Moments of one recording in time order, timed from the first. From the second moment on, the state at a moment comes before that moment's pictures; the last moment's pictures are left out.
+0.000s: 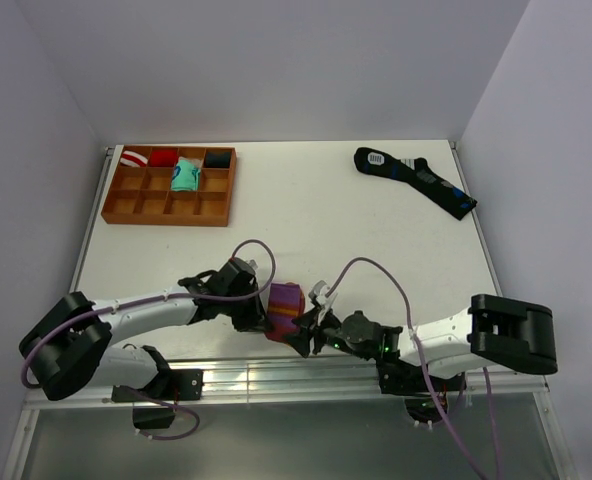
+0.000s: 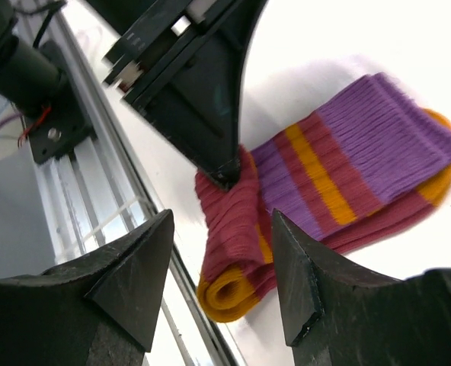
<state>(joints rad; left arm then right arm) -0.85 1.30 0.55 -0.25 0.25 -1.07 1.29 1.22 0.11 0.87 0.20 0.41</state>
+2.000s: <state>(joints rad) -0.71 1.24 0.54 -0.17 0.35 -0.98 1.04 1.49 0.29 0.71 -0.16 0.77</state>
